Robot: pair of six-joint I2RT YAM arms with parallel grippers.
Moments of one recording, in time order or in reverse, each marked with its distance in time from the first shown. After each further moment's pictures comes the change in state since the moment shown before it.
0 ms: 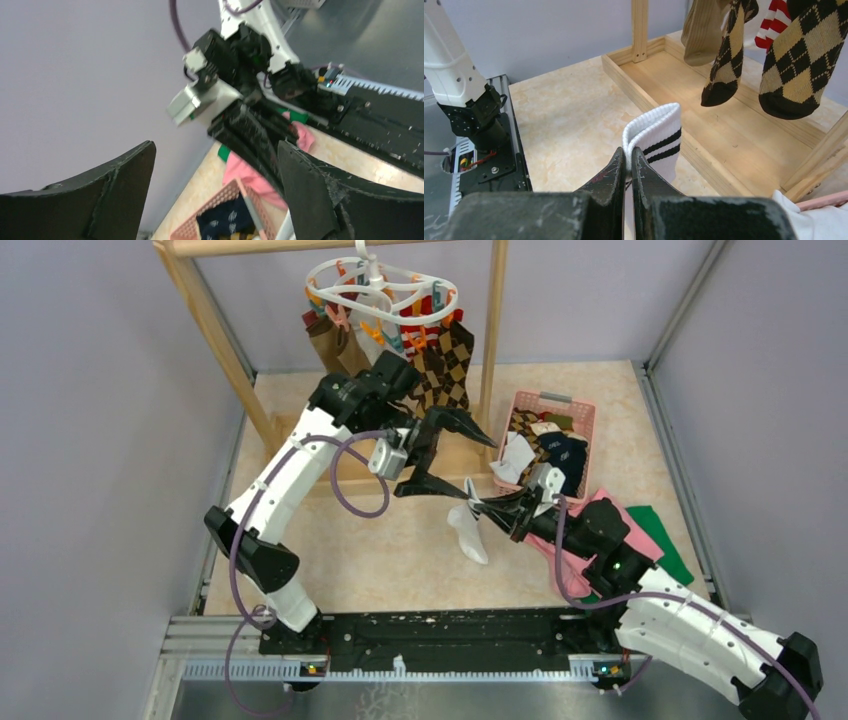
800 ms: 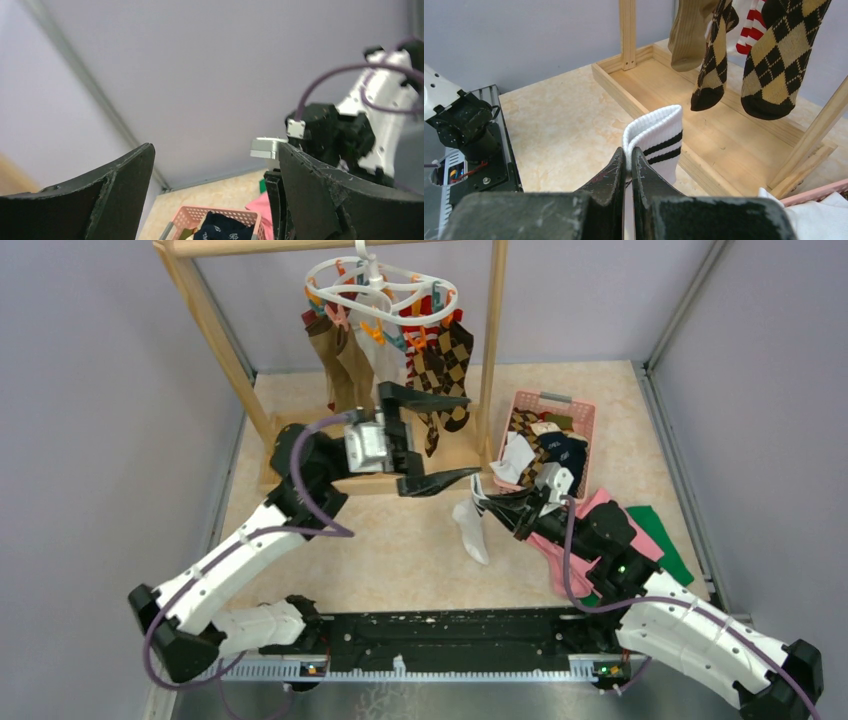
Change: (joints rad) left arm -0.180 -0.514 -0.753 1.852 -0.699 -1.772; right arm 0.000 -0.042 0.000 -0.016 0.055 -0.003
